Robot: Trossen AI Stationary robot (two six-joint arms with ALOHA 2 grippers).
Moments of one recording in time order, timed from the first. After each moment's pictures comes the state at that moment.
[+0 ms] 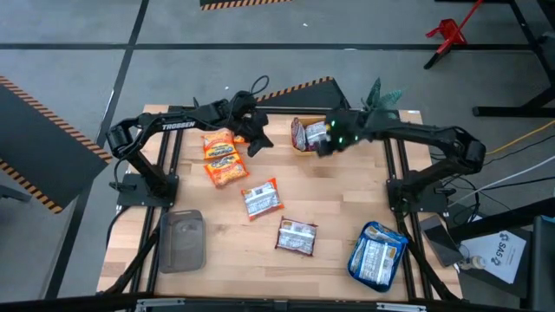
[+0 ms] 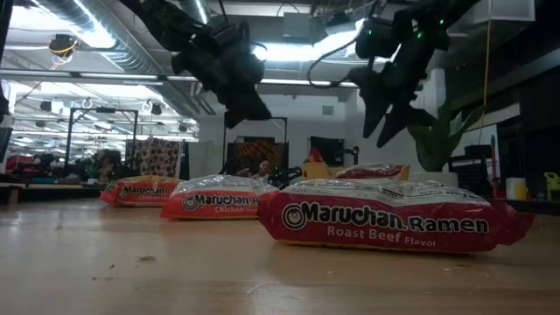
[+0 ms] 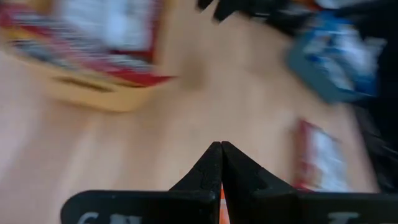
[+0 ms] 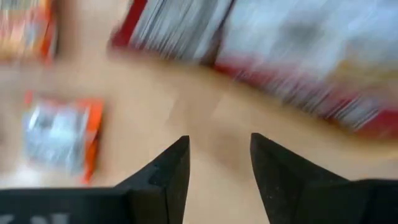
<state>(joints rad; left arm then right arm) 0.55 1.60 1.10 -0.25 0.63 -0.04 -0.43 1.43 1.03 -0.70 -0.16 0.69</state>
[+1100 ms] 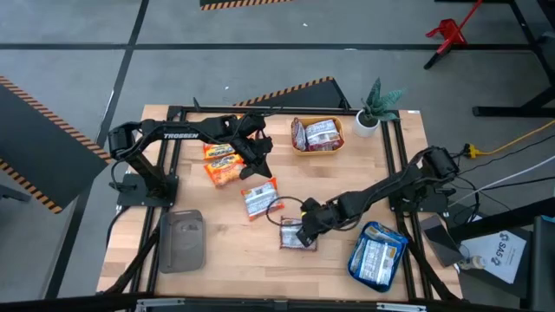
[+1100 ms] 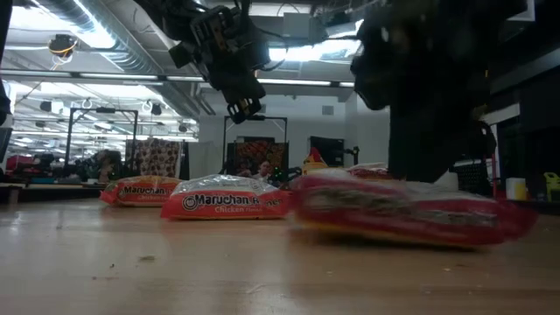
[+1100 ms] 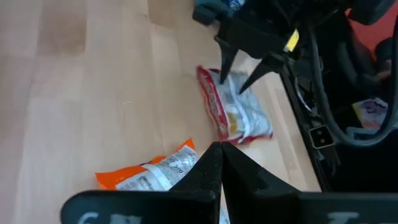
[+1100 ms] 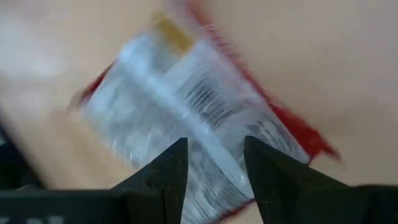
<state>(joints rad) 0.37 1.60 1.10 -0.36 0.77 0.03 0.36 1.75 1.03 -0.38 0.03 1.20</state>
